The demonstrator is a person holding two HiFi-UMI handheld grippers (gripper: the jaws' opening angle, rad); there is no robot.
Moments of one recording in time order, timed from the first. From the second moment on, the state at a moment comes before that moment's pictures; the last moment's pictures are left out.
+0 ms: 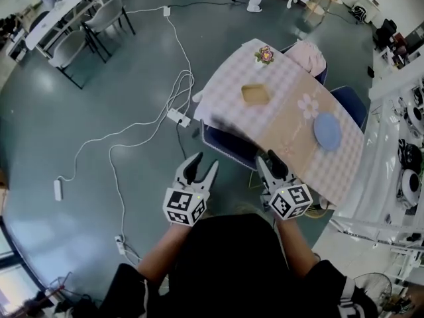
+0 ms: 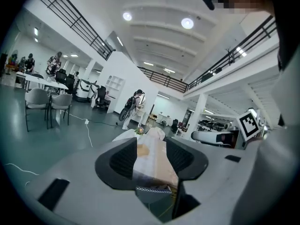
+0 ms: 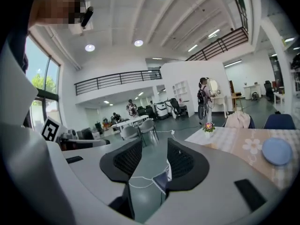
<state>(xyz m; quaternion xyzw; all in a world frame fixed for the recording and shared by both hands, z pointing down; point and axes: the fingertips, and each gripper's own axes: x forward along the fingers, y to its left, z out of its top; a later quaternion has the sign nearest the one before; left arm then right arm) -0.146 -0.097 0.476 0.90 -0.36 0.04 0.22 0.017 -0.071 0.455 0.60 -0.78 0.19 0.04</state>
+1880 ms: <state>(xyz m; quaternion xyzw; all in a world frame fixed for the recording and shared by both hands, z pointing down) 0.132 -0.418 0.801 0.80 -0.32 0.23 0.45 0.195 -0.261 0.583 0.67 -0.68 0.30 0.07</state>
